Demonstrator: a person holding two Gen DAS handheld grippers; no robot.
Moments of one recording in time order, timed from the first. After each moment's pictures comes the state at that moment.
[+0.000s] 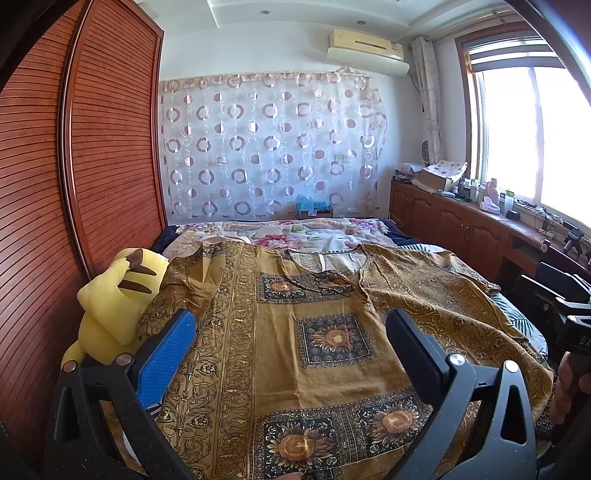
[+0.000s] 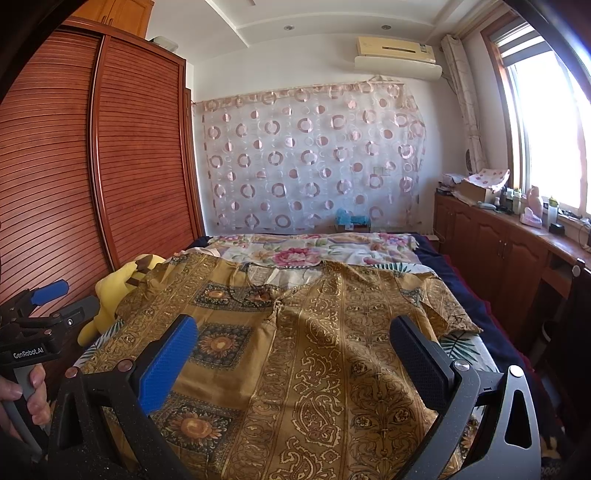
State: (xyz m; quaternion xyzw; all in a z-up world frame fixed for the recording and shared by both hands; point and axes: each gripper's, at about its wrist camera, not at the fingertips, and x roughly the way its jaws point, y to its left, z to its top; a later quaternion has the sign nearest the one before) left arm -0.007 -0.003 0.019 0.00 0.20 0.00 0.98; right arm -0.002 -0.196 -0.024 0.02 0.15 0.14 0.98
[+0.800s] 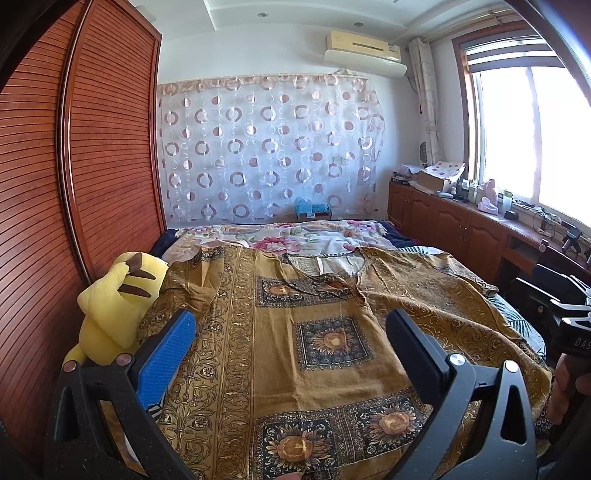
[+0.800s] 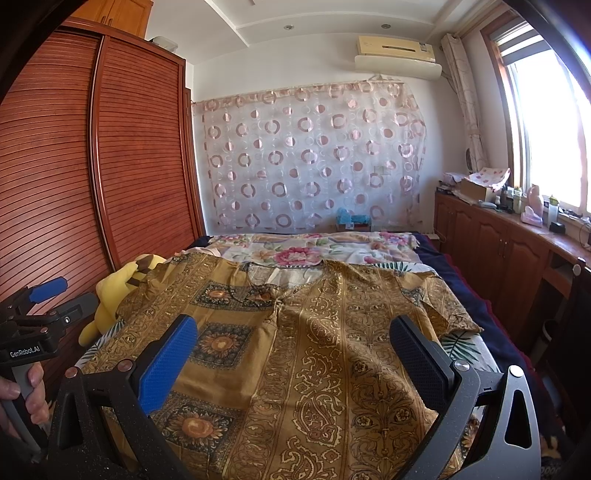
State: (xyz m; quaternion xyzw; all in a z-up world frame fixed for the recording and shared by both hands) left arm -0.008 -0.005 0.020 0.00 0.20 0.00 0.98; right arm -0.002 -0.196 -0.024 0.02 0.15 0.14 0.98
